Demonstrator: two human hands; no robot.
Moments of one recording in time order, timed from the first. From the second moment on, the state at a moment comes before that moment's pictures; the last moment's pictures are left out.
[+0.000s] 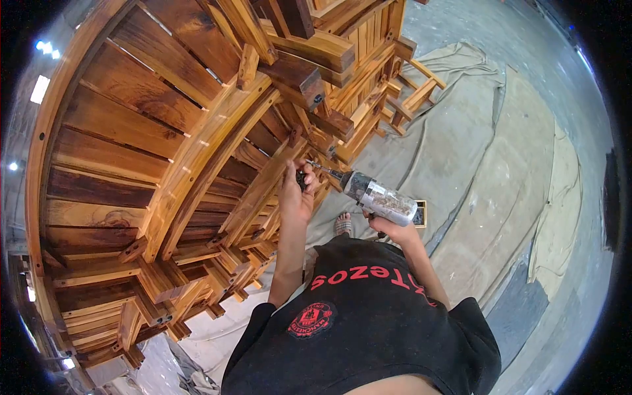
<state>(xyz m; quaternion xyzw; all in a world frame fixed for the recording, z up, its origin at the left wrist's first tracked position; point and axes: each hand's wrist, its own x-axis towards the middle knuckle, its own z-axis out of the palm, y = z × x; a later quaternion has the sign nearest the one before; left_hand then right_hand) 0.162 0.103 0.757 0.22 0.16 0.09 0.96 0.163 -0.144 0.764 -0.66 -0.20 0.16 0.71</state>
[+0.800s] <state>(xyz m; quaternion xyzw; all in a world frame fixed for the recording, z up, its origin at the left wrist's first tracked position) 0.165 0.098 0.776 0.27 0.24 0.09 0.93 0.166 -0.145 0.759 -0.66 -0.18 0.17 0.71</state>
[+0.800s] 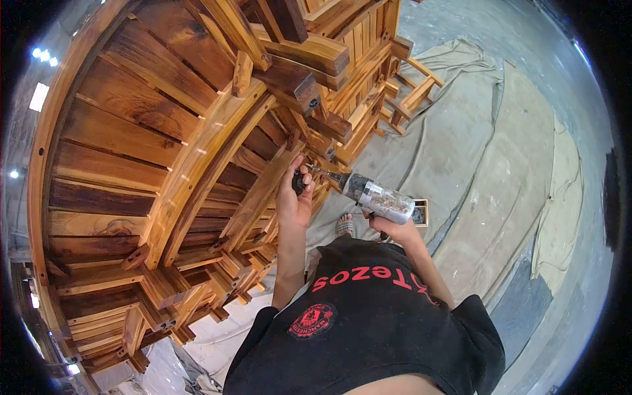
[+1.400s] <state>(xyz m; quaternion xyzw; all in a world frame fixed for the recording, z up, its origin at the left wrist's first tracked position) 0.166 0.099 0.799 0.33 0.20 0.01 0.92 0.176 -0.143 0.756 -0.67 -0.22 0.20 0.68</state>
